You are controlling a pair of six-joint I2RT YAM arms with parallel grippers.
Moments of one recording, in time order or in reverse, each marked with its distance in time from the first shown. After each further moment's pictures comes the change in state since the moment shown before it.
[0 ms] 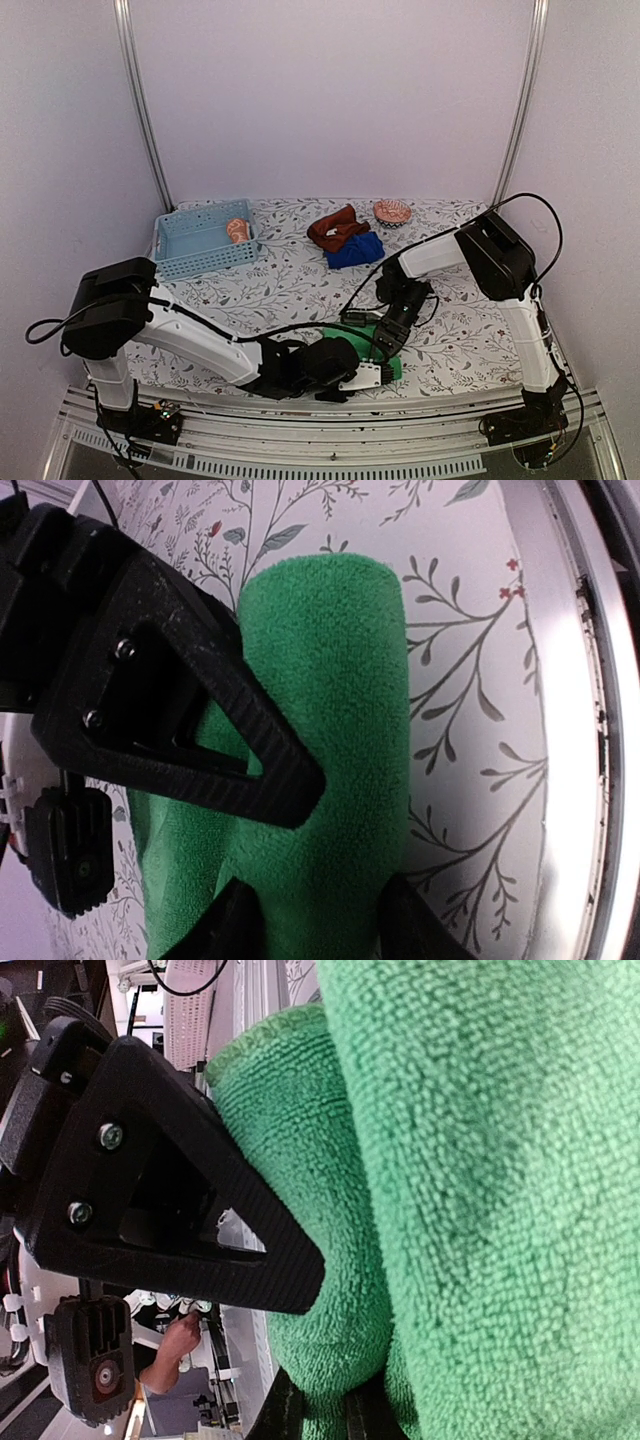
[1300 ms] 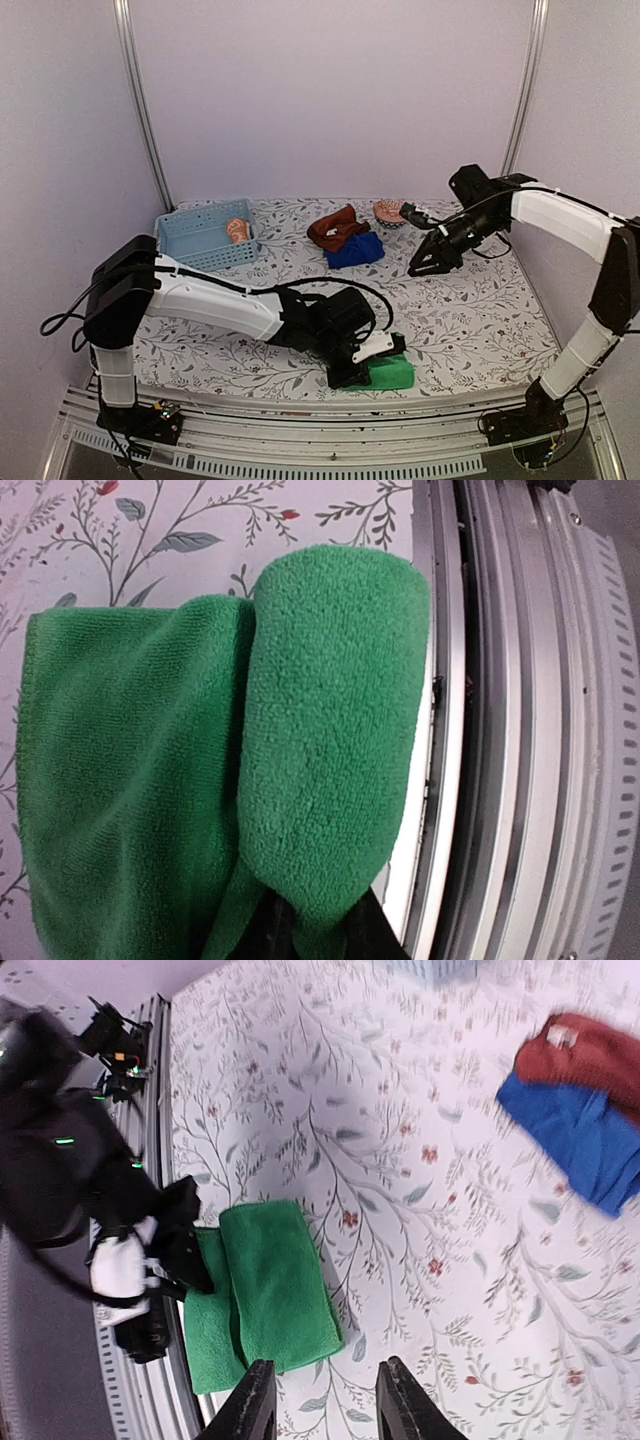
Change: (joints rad) left arm 0.136 0.068 0.313 -0.470 0.558 -0.349; right arm -0.264 -0.706 -0.120 0.350 0.316 0.228
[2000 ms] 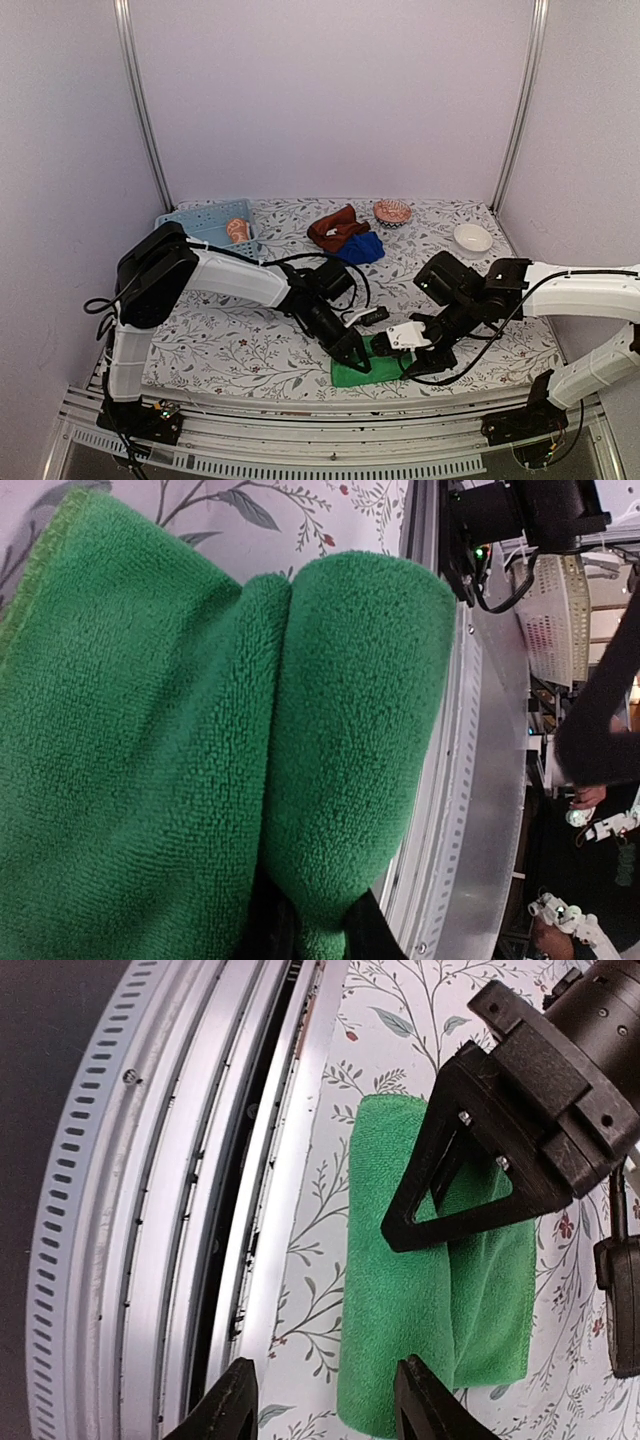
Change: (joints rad) left arm 0.243 0.175 0.110 -0.021 0.617 -0.312; right arm 0.550 -0.354 -0.520 0.281 0.365 -0.134
